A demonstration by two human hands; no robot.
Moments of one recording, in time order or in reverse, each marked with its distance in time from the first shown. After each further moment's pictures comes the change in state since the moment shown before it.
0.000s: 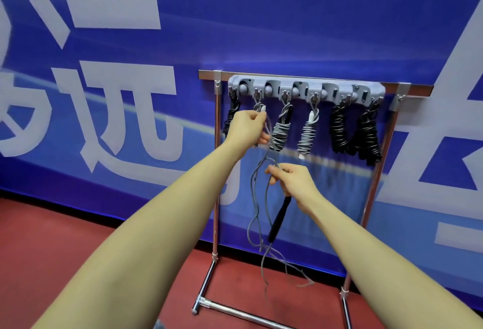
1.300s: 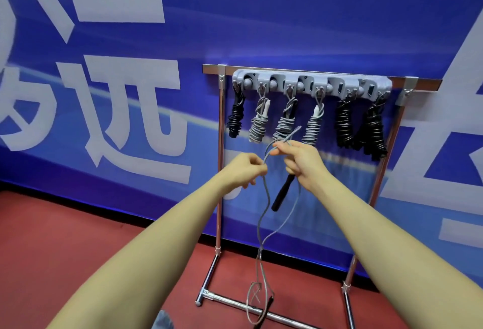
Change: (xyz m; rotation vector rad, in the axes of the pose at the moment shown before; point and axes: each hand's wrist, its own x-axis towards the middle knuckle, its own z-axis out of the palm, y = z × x) left_hand -0.045 -0.066 -0.018 0.354 -0.323 -0.153; right_hand 0.015 -0.028 -0.004 0.334 -0.042 0.051
